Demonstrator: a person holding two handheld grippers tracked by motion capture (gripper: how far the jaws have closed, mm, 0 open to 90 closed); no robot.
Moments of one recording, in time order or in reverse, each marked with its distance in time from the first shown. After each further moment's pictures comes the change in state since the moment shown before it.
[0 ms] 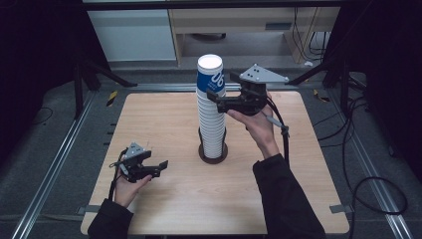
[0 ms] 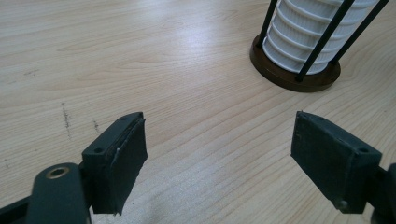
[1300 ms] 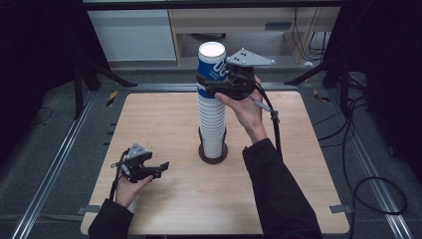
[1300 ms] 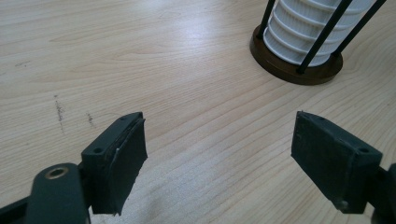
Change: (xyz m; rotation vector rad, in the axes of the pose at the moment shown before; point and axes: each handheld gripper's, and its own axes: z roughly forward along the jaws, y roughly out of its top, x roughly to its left) left arm -0.001 -0.002 0.004 0.032 -0.002 0.000; right arm 0.001 0.027 0.031 -0.013 -0.005 -0.023
